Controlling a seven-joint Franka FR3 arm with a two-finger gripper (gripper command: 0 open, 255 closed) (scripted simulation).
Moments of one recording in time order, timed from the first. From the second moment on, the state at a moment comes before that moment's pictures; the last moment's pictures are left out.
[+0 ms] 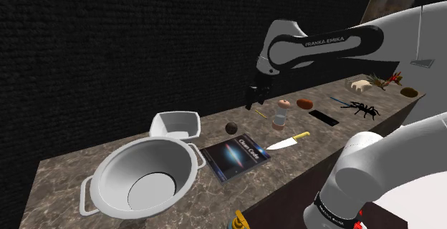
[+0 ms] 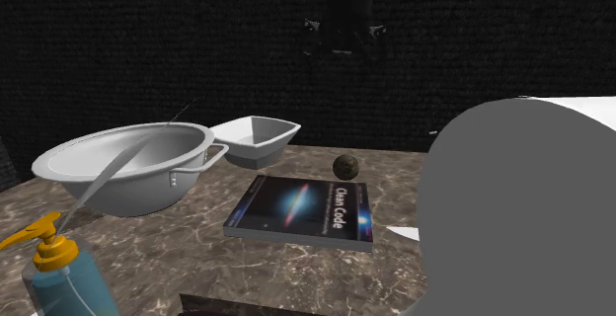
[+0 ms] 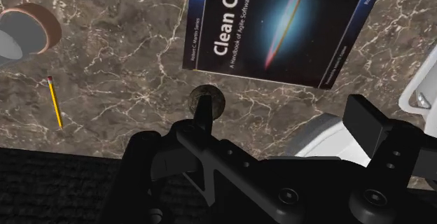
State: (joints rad) arm -0.04 -0.60 -0.09 -2.53 0.03 2.06 -0.05
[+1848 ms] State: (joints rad) arm -0.01 0.27 -0.23 -2.27 0.60 2.65 -0.72
